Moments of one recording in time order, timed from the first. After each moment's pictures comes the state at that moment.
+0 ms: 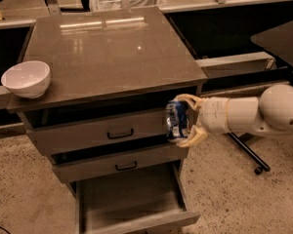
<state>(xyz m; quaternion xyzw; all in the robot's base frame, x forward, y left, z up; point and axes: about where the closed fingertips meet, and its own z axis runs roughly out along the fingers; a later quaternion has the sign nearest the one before) 0.540 -0.101 0.767 -0.69 0.52 0.08 0.50</state>
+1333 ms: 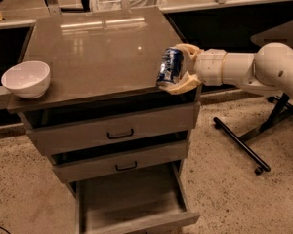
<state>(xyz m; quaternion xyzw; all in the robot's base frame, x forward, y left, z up) 0.659 -0.091 0.870 -0.58 0.53 0.14 0.60</state>
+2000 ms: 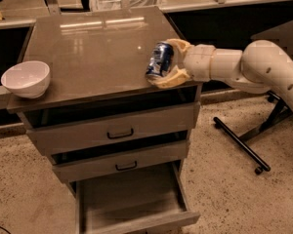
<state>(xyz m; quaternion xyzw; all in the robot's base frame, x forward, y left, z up) 0.668 -0.063 0.883 -0.55 0.54 0.17 0.61</state>
